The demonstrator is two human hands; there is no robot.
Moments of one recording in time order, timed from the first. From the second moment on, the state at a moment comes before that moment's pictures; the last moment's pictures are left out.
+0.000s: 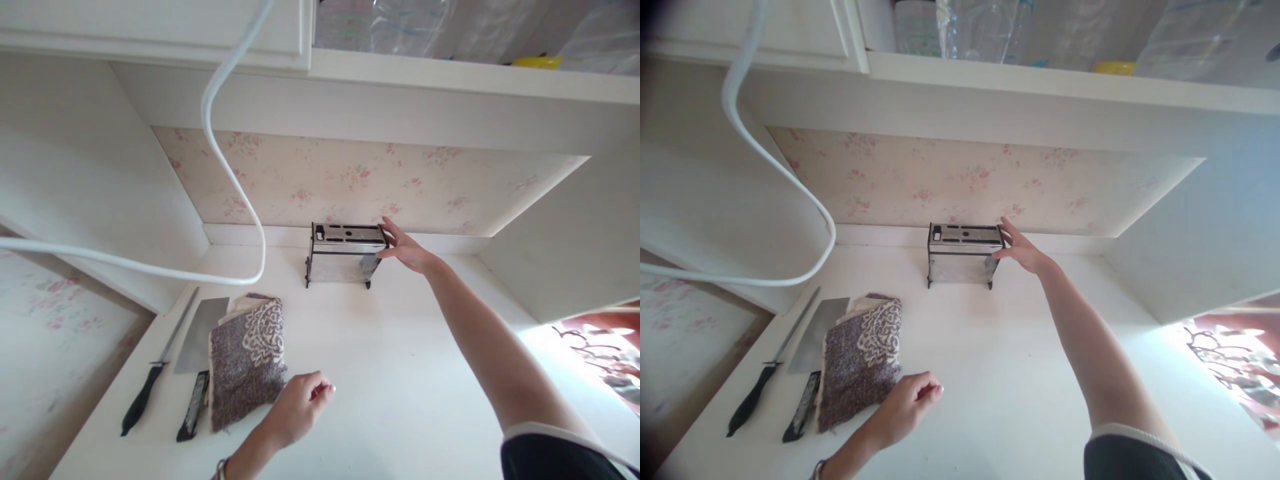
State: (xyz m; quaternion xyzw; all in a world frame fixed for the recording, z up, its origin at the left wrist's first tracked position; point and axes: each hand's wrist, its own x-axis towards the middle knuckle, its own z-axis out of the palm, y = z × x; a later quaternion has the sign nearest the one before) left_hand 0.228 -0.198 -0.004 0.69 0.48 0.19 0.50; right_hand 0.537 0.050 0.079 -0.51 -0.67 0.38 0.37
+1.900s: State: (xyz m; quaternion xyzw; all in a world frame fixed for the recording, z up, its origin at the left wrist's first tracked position) left_hand 0.085 -0.226 -0.047 0.54 0.83 0.03 0.13; right_hand 0.353 -0.181 -0.049 -0.42 -0.72 0.46 0.30
